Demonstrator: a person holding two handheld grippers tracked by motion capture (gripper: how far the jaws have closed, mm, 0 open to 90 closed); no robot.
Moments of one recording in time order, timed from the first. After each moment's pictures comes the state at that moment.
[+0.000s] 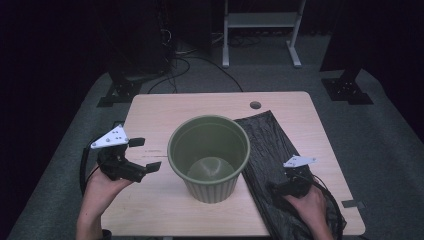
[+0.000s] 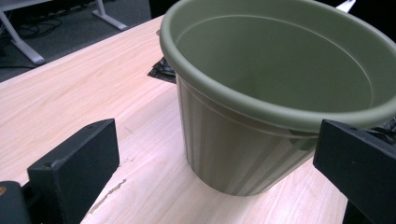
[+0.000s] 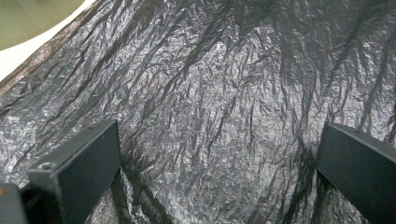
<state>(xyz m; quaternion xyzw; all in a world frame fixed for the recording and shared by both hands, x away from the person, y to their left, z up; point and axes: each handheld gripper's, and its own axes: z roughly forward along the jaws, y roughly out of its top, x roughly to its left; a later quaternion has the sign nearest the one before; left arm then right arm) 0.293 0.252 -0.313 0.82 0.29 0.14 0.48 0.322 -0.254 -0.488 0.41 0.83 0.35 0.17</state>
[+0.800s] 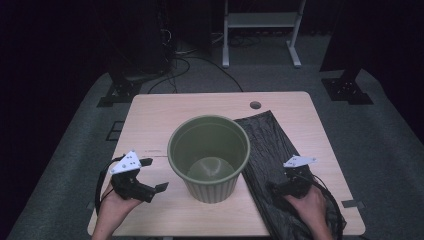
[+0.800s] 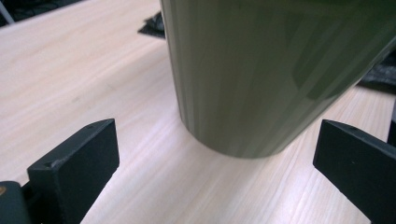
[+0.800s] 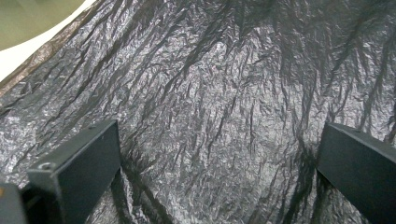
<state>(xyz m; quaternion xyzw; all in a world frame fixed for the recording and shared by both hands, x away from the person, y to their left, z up) 0.281 0.247 -0.392 0.83 0.29 0.14 0.46 0.322 -0.254 -0.488 0.41 0.83 0.35 0.17</state>
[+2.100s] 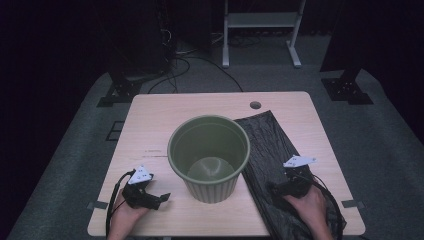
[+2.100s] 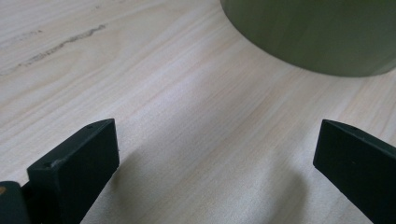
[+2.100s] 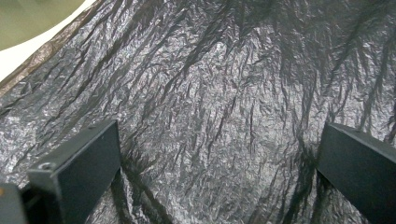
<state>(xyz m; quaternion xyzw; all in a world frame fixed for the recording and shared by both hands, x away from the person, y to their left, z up) 0.294 0.252 -0.482 0.85 0.35 0.14 0.38 0.322 -0.254 -0.488 0.41 0.83 0.35 0.17</state>
